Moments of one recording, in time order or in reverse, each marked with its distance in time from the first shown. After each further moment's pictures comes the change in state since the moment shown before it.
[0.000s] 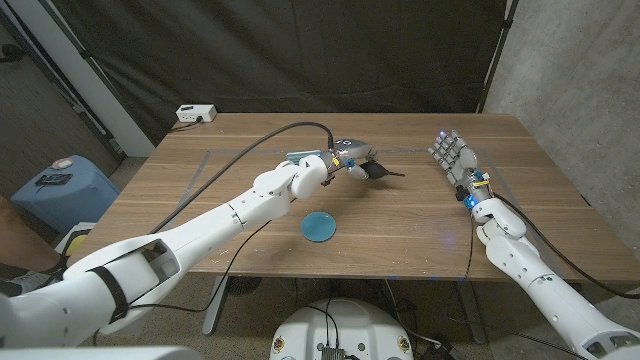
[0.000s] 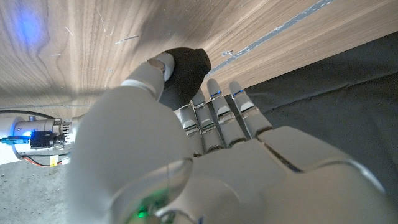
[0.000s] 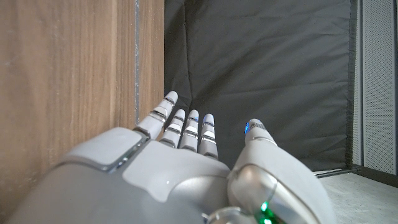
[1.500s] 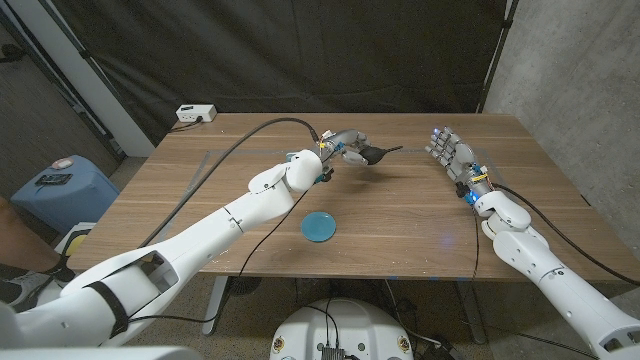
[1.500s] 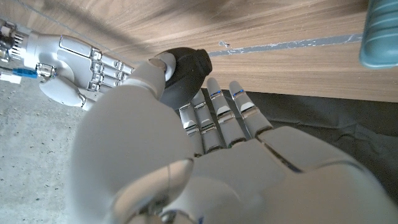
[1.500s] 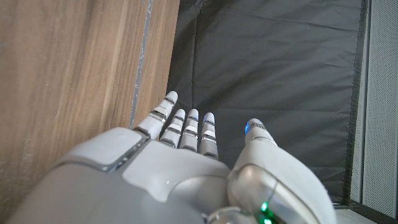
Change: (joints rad) left arm 0.081 -0.015 -0.114 -0.111 -0.349 0.196 0.052; left_hand 0.011 0.000 0.004 -0.004 0.008 -0.002 -0.002 0.029 -0.010 0.008 -0.003 0.004 0.015 0.016 0.006 -0.007 0.028 0.000 0.000 0.000 0.005; right arm 0.006 -0.079 -0.035 -0.060 -0.081 -0.043 -0.047; right_hand 0.000 0.000 0.003 -0.003 0.000 0.011 0.011 0.000 -0.005 0.011 0.011 0.004 0.000 0.004 0.004 0.007 0.000 0.000 0.000 0.000 0.000
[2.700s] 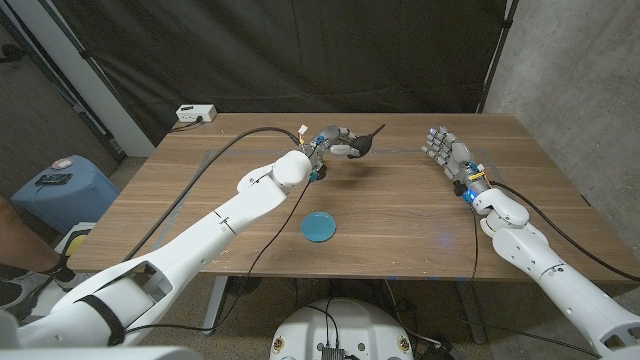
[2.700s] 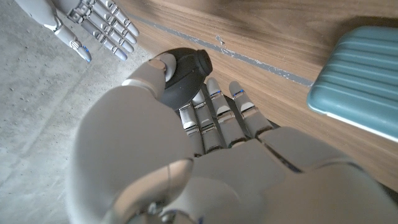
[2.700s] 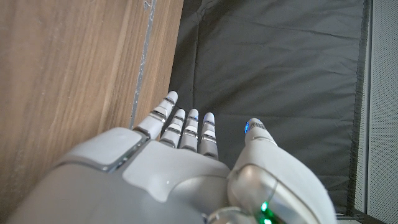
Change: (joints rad) left arm 0.073 -0.007 -0.124 -0.048 -0.375 0.101 0.111; left_hand -0.004 0.004 0.000 0.000 0.011 -0.009 0.002 0.015 -0.009 0.003 0.004 0.000 0.005 0.009 -0.002 -0.010 0.019 0.000 0.000 0.000 0.000; right arm 0.012 -0.011 -0.016 -0.010 -0.007 -0.024 -0.001; right_hand 0.000 0.000 0.004 -0.004 0.000 0.000 0.000 0.000 0.000 0.000 0.000 0.000 -0.001 0.000 0.000 0.000 0.000 0.000 0.000 0.000 0.000
